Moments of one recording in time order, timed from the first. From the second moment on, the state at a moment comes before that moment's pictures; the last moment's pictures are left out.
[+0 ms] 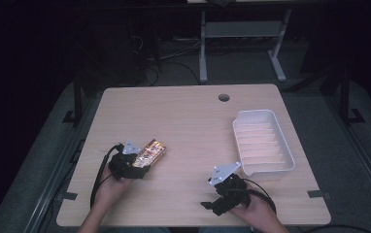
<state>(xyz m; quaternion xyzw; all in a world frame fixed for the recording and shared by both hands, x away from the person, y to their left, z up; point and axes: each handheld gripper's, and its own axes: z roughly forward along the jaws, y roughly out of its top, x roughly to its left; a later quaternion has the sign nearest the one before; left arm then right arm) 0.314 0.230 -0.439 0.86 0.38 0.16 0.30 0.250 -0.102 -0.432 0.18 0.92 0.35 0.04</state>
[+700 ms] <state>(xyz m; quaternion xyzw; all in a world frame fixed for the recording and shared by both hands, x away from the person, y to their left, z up) 0.267 0.185 -0.414 0.86 0.31 0.14 0.38 0.262 -0.084 -0.417 0.24 0.90 0.37 0.02</state>
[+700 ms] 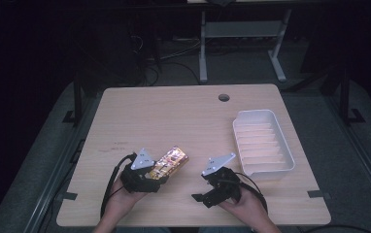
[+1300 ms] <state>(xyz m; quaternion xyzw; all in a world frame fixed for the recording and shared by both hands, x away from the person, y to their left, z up) 0.241 0.158 -0.426 0.86 0.25 0.15 0.42 0.270 -0.085 -0.427 0.30 0.86 0.41 -0.04</state>
